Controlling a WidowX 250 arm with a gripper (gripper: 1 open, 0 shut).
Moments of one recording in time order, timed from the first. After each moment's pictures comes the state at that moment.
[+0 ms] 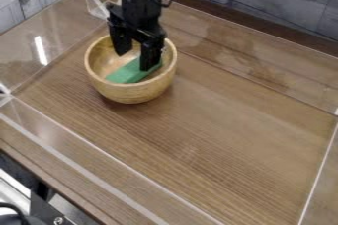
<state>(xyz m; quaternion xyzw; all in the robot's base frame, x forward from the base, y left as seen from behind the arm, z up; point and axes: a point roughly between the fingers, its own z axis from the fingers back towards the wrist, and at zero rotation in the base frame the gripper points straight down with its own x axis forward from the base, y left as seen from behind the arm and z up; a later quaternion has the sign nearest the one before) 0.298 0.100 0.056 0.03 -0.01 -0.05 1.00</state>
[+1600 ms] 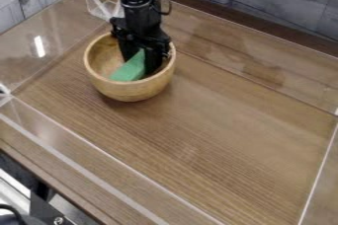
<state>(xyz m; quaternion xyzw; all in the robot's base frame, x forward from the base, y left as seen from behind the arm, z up) 0.316 0.103 0.038 -0.01 -0.03 -0.01 1.00</state>
